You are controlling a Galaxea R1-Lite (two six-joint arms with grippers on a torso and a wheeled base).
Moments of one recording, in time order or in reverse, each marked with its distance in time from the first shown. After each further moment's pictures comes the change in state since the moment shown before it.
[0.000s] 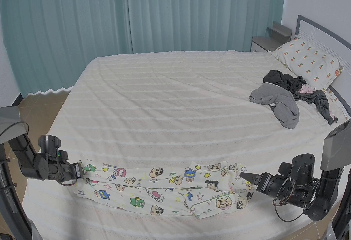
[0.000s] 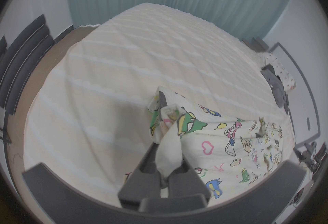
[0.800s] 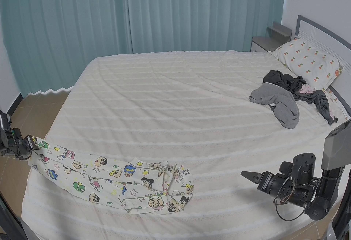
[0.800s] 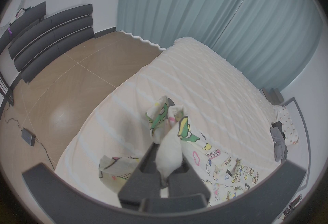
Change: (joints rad) left arm 0.397 -0.119 -0.340 0.377 -0.144 0.013; right arm -0.008 -0.004 -0.002 0.000 -0.004 0.003
